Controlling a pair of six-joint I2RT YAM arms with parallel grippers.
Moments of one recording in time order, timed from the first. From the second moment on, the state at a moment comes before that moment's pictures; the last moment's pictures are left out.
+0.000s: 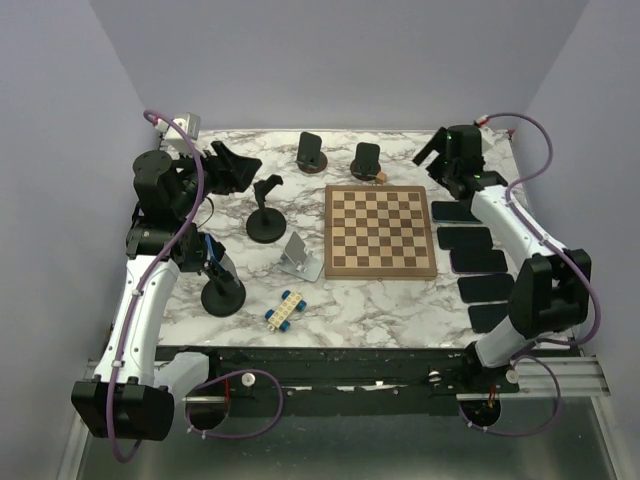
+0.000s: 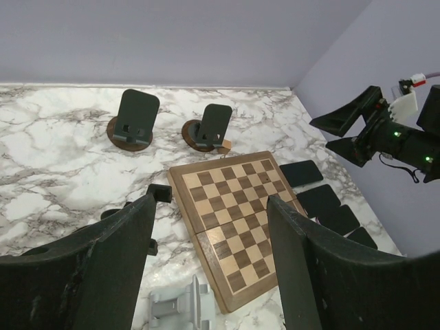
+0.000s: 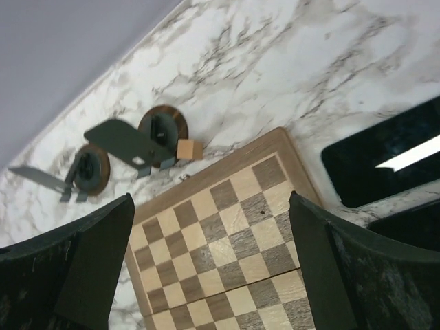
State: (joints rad) left arm -0.06 1.05 1.11 -0.11 0.48 -0.45; right arm 0.14 1.58 1.29 -0.27 0.26 0.78
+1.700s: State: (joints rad) left arm 0.05 0.97 1.07 -0.15 0.26 -0.47; right arm 0.97 2.09 1.72 0.31 -0.86 0.03
